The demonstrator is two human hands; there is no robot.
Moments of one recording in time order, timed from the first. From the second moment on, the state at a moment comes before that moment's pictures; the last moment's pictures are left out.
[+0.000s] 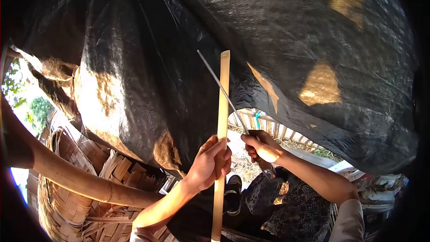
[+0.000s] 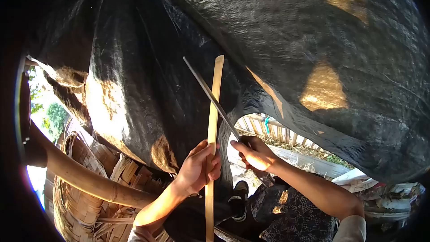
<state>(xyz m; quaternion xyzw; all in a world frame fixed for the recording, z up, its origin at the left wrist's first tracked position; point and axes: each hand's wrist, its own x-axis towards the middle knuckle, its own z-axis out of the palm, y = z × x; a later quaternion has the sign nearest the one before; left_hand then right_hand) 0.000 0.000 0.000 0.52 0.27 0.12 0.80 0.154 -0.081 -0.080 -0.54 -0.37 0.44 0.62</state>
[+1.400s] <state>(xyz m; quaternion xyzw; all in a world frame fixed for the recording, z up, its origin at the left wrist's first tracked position) 0.048 -0.027 -0.014 0.53 0.36 0.14 0.76 0.223 -0.100 -0.069 -0.71 -0.63 -0.03 0.31</state>
